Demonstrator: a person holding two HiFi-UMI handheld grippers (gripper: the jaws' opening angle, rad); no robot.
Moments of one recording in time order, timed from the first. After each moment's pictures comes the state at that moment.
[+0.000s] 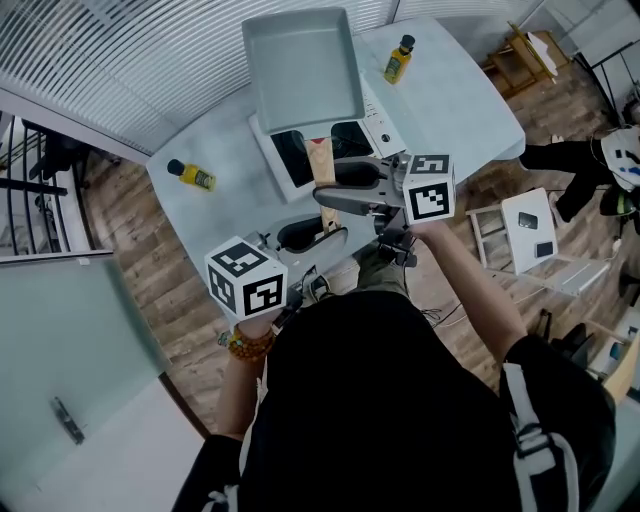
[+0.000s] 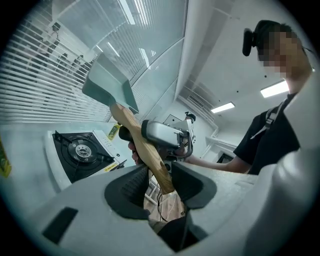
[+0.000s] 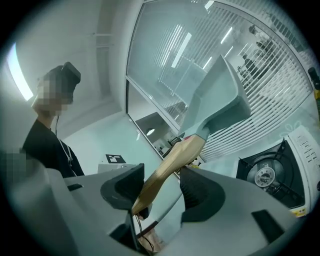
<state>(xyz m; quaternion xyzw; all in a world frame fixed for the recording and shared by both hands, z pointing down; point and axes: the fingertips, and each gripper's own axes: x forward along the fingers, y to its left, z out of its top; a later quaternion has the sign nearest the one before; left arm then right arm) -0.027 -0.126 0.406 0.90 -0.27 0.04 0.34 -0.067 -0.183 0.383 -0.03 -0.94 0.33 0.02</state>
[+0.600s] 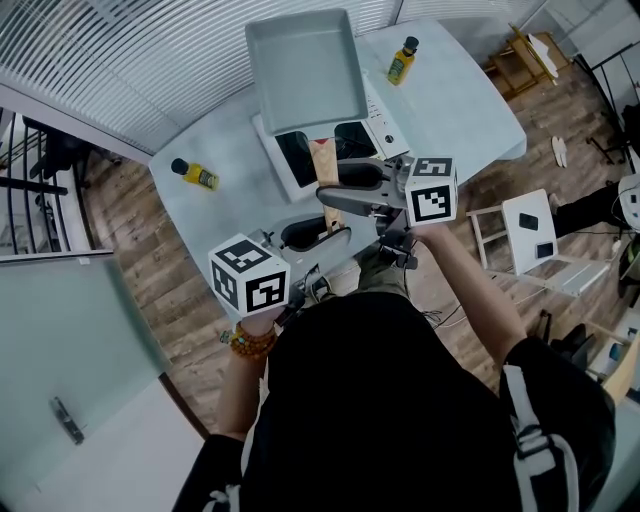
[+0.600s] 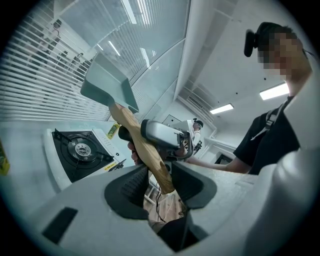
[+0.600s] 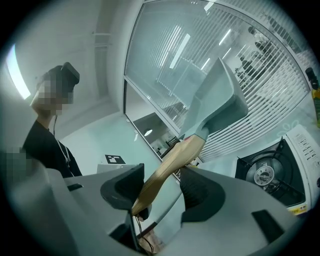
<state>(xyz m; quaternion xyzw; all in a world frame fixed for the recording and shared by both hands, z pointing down) -0.027 -0.127 0.409 0.90 -0.26 0.04 0.35 -0.067 -0.184 0.387 -0.01 -0.94 0.33 0.02</state>
